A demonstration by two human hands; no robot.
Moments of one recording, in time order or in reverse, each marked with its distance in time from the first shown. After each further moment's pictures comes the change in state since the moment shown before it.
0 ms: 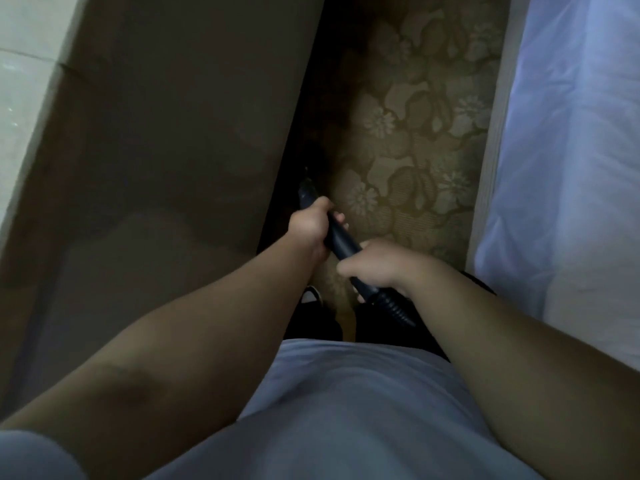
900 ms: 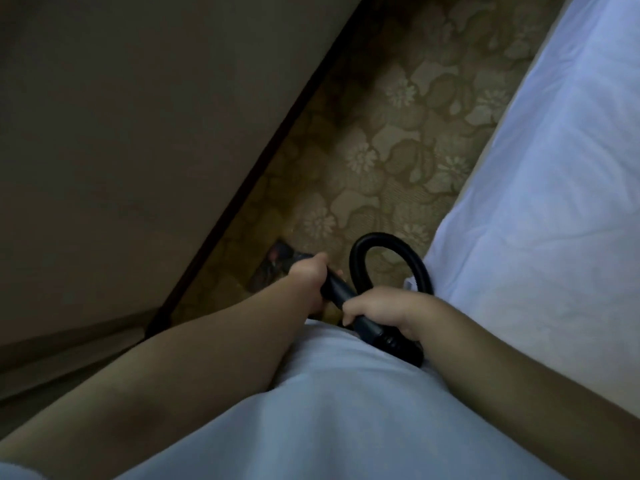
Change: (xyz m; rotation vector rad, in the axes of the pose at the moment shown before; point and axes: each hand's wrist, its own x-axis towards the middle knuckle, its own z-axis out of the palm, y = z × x) left_hand -0.127 -0.352 0.081 -0.133 0.253 -0.172; right_hand -0.112 0.329 -0.036 -0.268 -0.324 0.119
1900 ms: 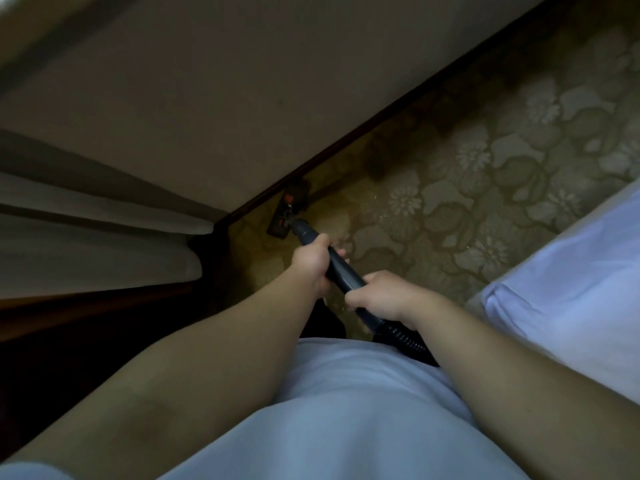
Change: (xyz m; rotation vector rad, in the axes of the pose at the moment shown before) left_hand 0.013 -0.110 -0.251 -0.587 0.128 0.066; right_hand 0.052 -0.039 0.245 -0.383 0.023 -0.120
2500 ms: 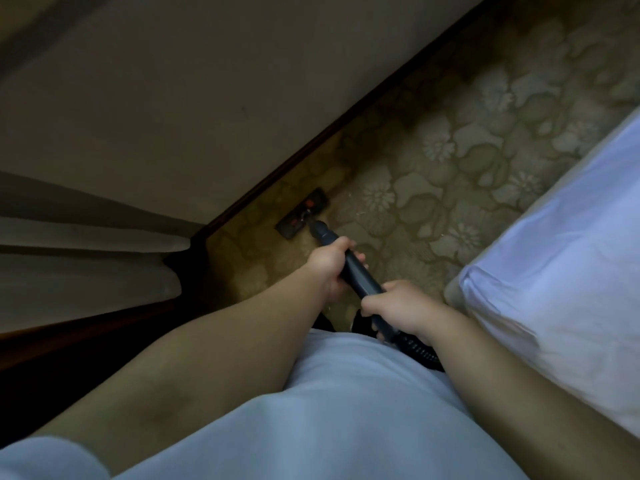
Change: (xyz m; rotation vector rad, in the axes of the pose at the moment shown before) left_hand -0.030 -0.022 0.042 0.156 -0.217 -0.095; right_hand -0.031 0.052 -0.013 0.195 0.177 0.063
